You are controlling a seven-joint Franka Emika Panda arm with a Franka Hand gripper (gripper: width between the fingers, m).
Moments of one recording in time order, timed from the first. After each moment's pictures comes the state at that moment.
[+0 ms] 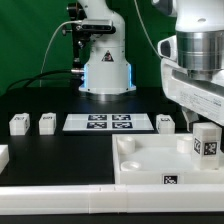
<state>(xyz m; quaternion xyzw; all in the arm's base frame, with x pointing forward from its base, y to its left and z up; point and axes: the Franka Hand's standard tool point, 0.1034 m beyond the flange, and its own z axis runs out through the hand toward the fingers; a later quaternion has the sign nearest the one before) 0.604 0.123 0.068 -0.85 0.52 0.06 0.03</state>
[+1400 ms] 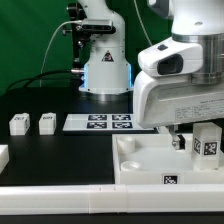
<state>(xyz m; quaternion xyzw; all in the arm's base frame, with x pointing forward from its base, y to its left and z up) 0.604 0.114 0.064 -1.00 -0.04 0.04 0.05</state>
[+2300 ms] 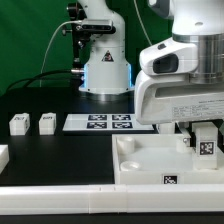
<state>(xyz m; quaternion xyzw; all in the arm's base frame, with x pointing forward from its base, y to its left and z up) 0.603 0.116 0.064 -0.99 0.08 0.04 0.05</state>
